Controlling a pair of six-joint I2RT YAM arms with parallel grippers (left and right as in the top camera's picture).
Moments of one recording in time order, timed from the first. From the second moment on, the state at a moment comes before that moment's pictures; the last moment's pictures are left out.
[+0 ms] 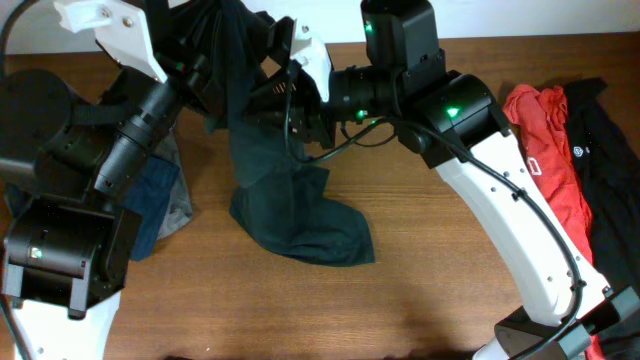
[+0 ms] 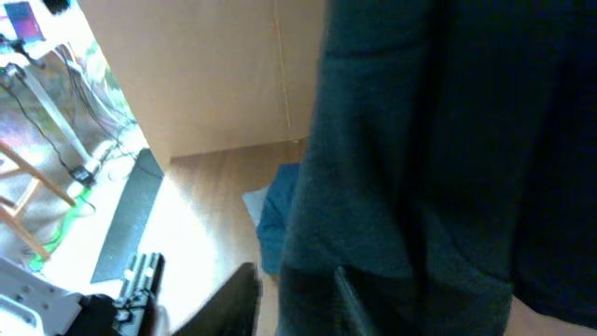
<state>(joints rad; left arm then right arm) -0.24 1.25 1.75 -0.36 0.30 -0.12 0.53 1.74 2.04 -0.72 -0.92 -0.27</state>
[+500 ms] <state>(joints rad) -0.24 1.25 1.75 -0.35 0.30 -0.12 0.57 1.75 2.04 -0.67 -0.83 -0.19</state>
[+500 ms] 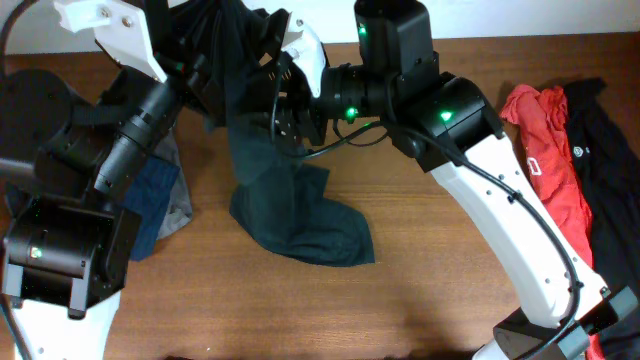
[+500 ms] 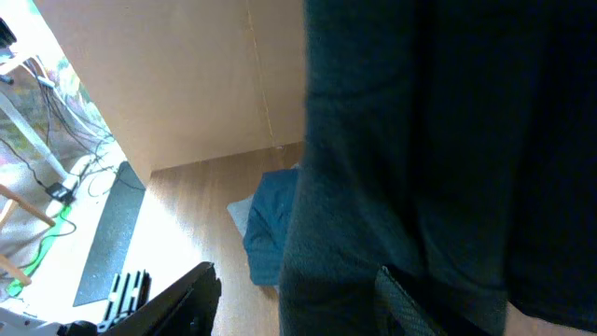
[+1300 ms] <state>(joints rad) -0.24 1.20 1.77 -0.42 0.19 -0.03 0.44 1.59 2.04 -0.77 -0.56 -0.10</state>
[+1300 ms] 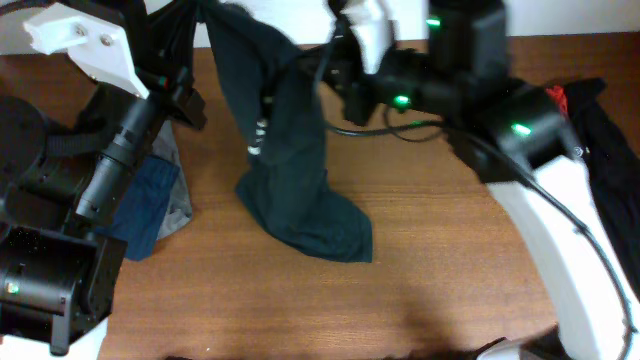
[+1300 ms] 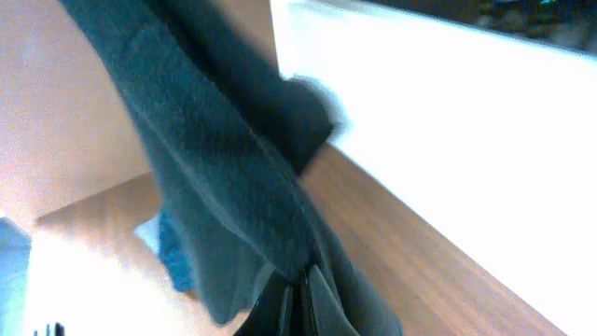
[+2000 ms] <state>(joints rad) -0.25 1.20 1.78 -0.58 0.14 0.08 0.37 1.39 2.04 -0.73 -0.61 -0.14</state>
